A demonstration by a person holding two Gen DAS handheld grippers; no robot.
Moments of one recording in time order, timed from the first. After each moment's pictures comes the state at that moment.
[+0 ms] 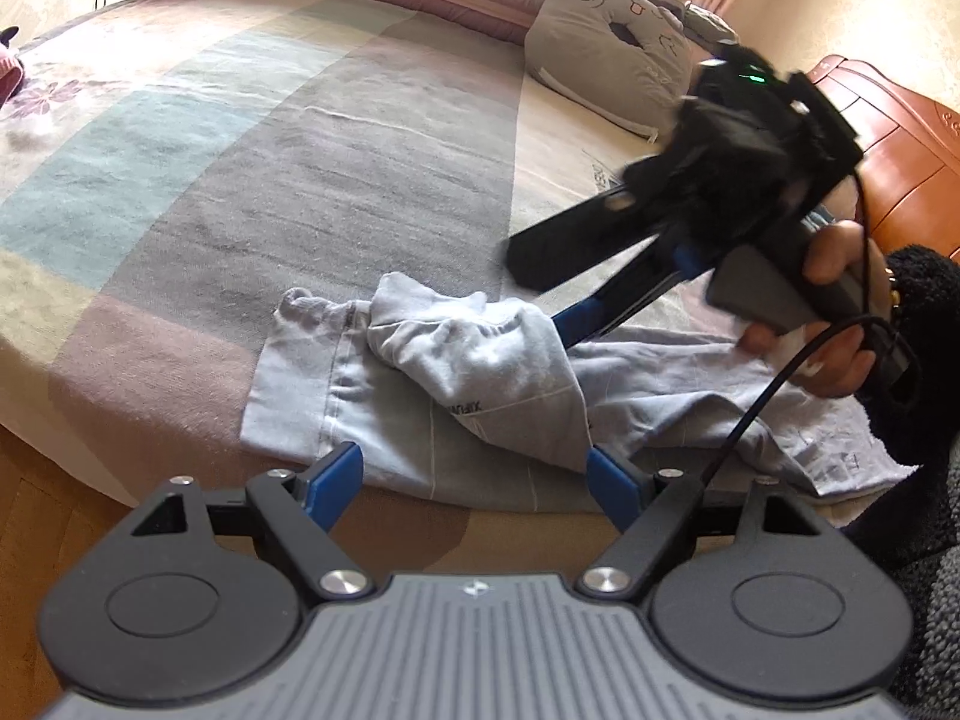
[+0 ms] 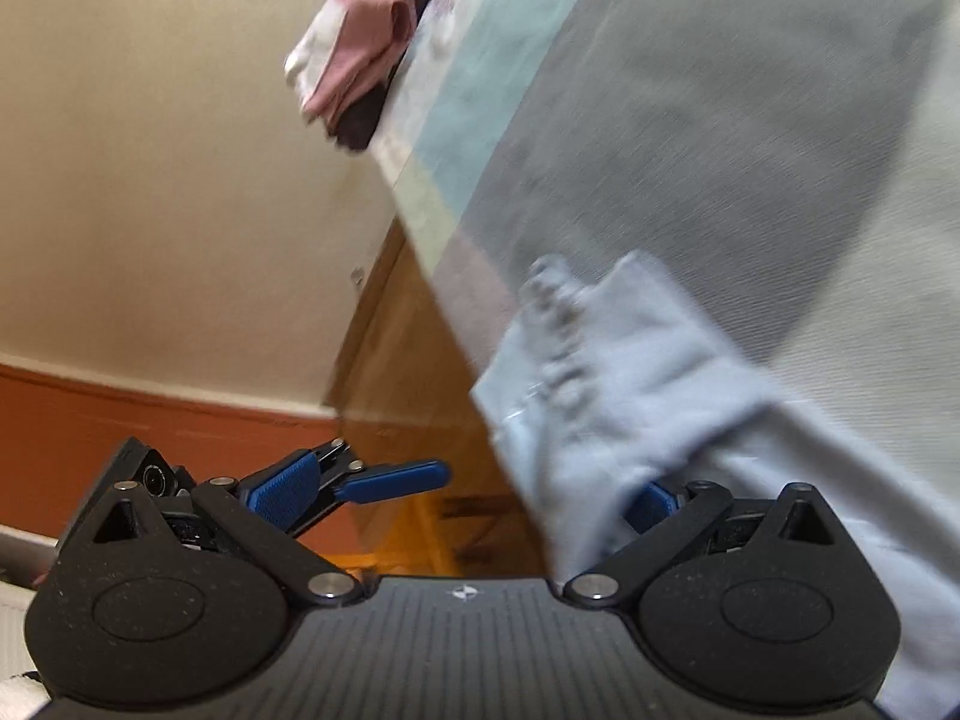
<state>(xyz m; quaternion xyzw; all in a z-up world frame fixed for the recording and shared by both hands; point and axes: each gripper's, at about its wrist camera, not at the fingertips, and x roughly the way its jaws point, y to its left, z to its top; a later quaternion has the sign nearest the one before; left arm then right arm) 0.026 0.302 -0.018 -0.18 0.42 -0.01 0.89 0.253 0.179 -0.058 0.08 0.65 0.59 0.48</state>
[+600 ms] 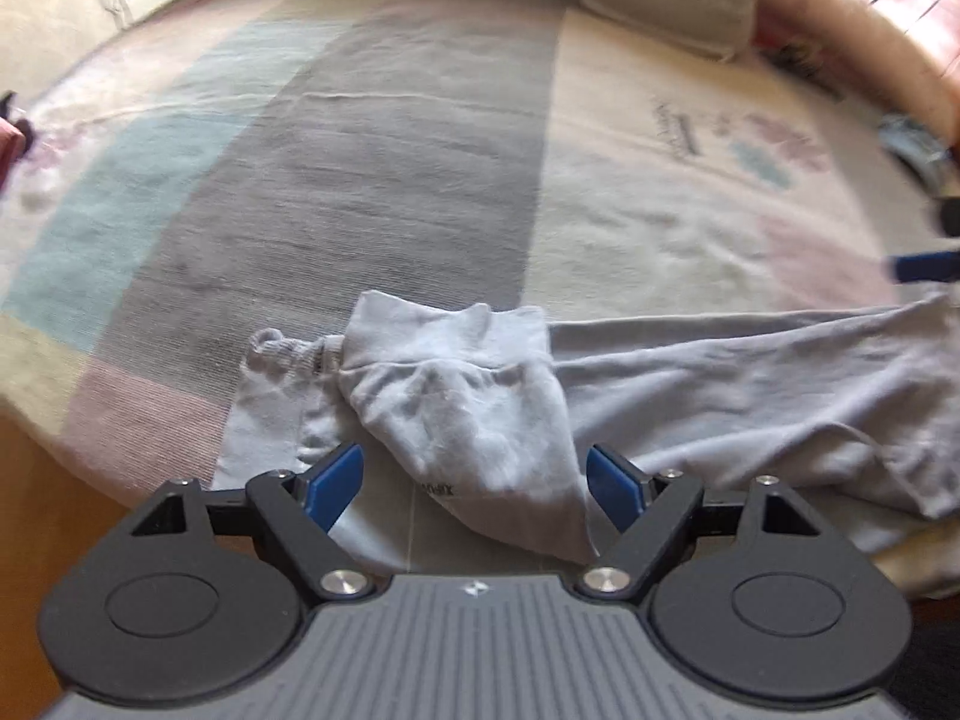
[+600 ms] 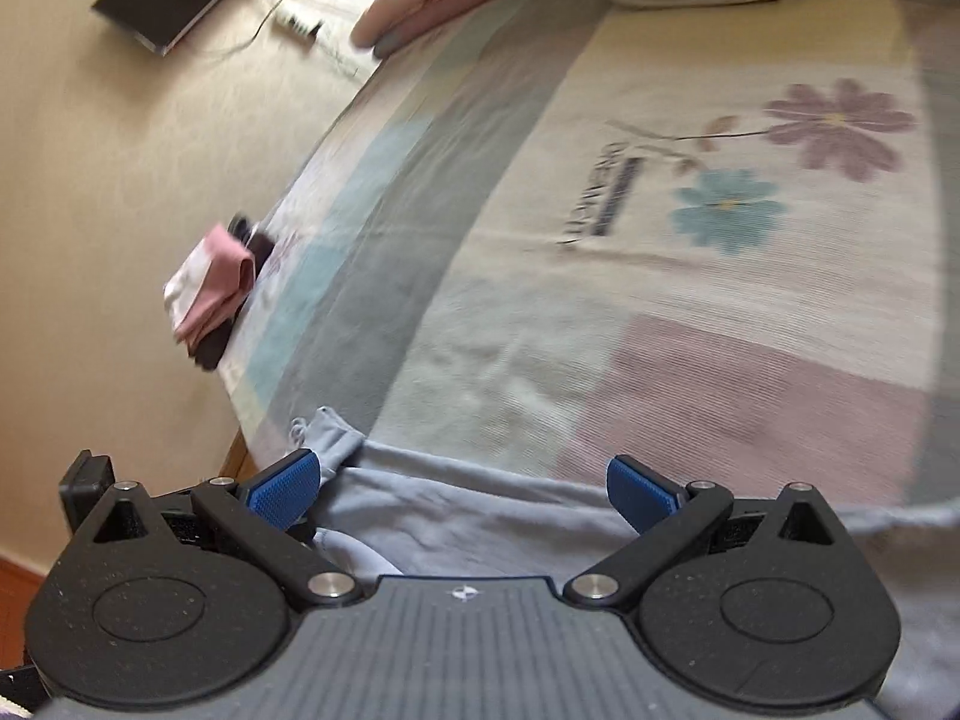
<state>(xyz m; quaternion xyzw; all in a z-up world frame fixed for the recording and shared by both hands) 0.102 0.243 -0.037 -0.07 0.51 0.11 0.85 0.303 -0.069 -0.014 0.13 0.53 0.44 0.71</state>
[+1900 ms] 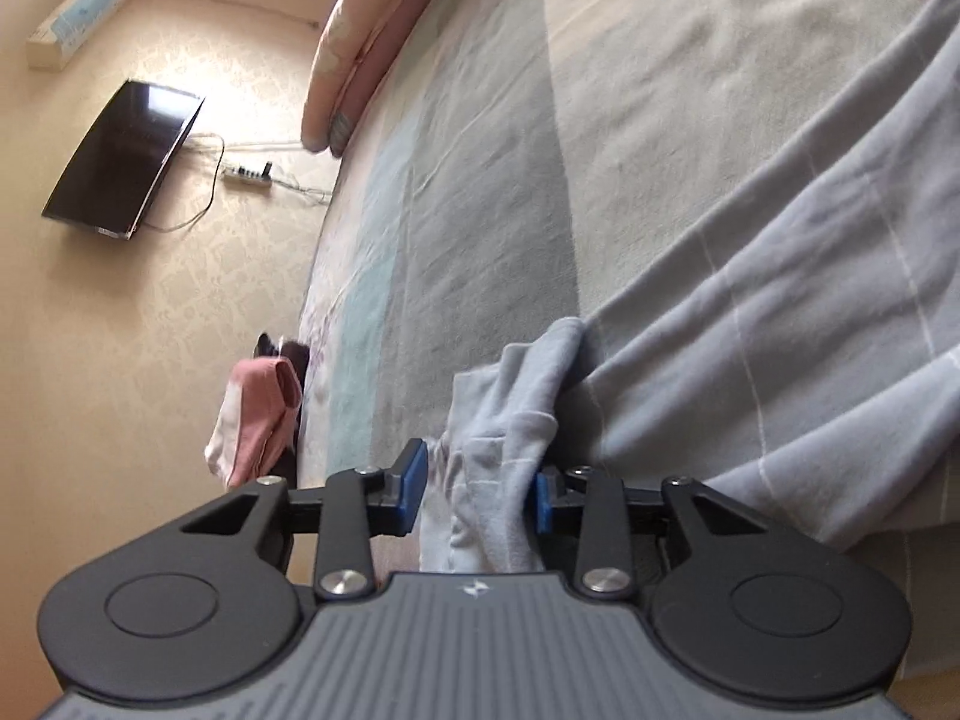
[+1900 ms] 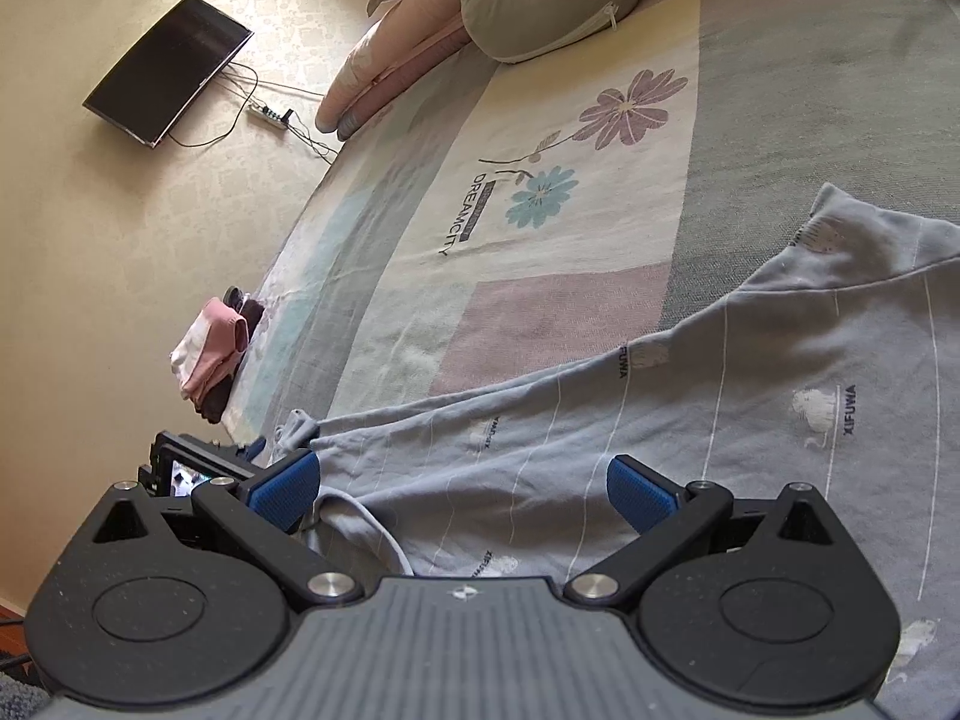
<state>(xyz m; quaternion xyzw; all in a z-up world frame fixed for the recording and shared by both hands) 0.179 0.126 -0.106 0.38 0.51 0.32 0.70 0.265 -0.207 -0.037 0.21 0.50 0.41 0.73</state>
